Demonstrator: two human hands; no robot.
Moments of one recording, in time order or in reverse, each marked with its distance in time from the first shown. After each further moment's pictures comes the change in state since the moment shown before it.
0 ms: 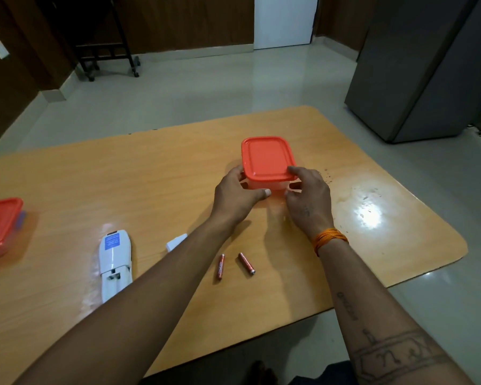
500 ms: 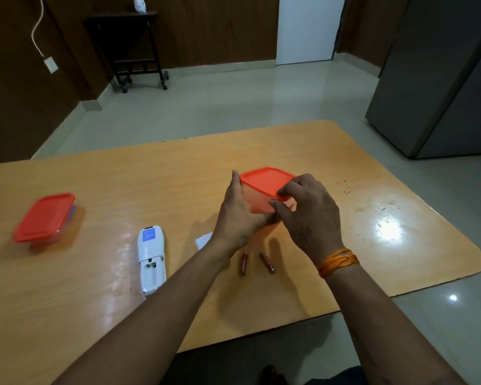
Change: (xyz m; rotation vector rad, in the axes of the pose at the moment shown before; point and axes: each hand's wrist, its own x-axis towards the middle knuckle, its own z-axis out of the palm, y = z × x) left_hand -0.049 -0.008 -0.043 0.147 0.025 0.030; right_hand -0.049 -0.066 -0.013 -0.256 0.068 -0.395
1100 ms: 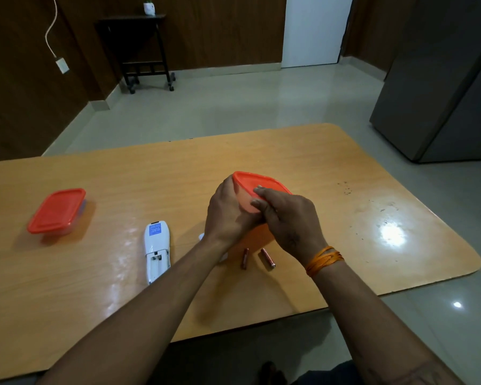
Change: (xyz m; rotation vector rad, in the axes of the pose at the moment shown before) left_hand -0.010 -0.006 -0.016 0.193 0.187 0.119; right_hand -0.004 -0.024 0.002 0.164 -0.069 -0.220
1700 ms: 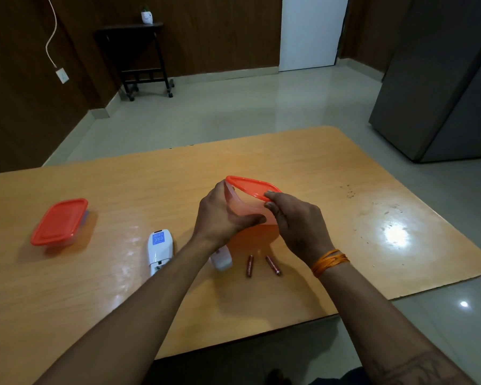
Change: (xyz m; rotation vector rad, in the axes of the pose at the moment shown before) left_hand 0.020 -0.022 -0.021 0.002 -0.028 0.064; right_hand -0.003 0.023 0.015 -0.041 0.057 -0.032
